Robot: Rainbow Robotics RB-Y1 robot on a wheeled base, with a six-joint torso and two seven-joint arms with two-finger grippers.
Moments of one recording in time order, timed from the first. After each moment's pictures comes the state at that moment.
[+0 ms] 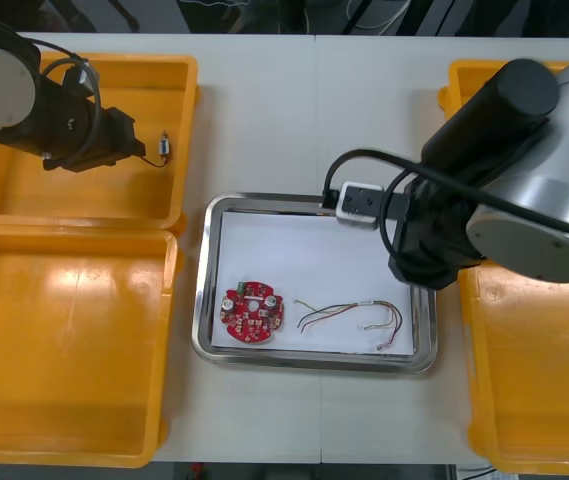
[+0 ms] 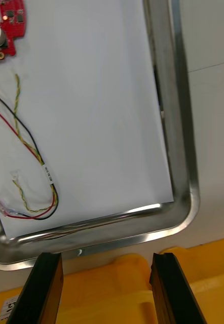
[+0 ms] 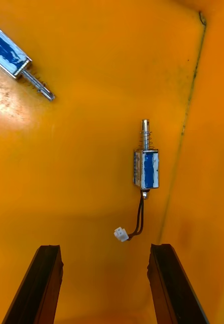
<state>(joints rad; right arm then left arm) -0.65 -0.64 0.43 -2.26 -0.67 1.92 1.89 -0.76 0.80 -0.32 -1.38 0.99 1.21 -1.09</state>
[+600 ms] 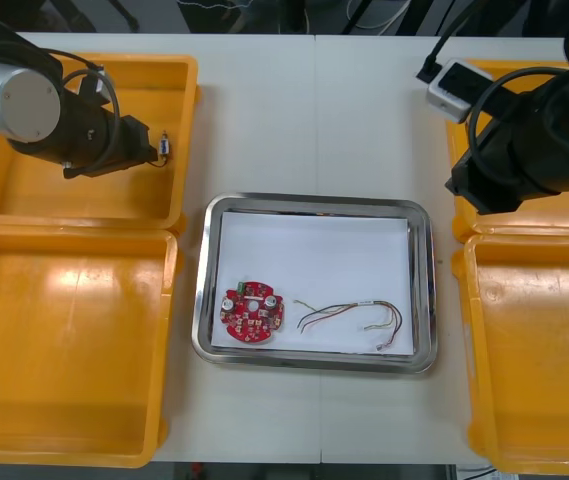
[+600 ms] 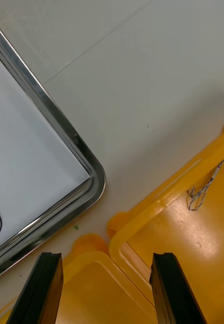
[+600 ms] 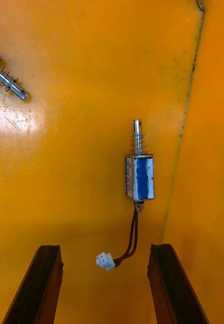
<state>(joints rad) -0.65 -0.71 0.11 -2.27 -0.74 1.92 1.70 -0.76 0.76 -0.35 -1.35 0.94 1.15 -1.09</state>
